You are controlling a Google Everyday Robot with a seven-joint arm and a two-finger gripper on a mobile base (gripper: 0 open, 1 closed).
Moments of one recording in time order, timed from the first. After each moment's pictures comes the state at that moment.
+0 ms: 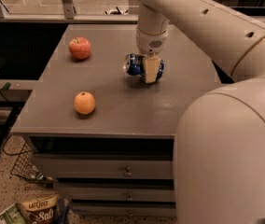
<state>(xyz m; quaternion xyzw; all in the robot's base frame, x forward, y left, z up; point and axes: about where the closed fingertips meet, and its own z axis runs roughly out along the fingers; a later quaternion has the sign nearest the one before) 0.672 -0.051 0.838 -0.78 0.63 -0.03 0.06</state>
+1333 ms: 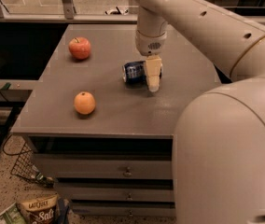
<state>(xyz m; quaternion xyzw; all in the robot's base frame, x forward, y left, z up) 0.676 -0.048 0.832 -0.78 0.63 -0.03 0.06</state>
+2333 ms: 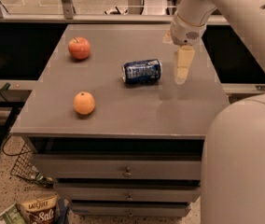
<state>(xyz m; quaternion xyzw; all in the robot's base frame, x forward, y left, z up) 0.671 -0.125 0.869 -0.74 0.66 0.02 0.12</state>
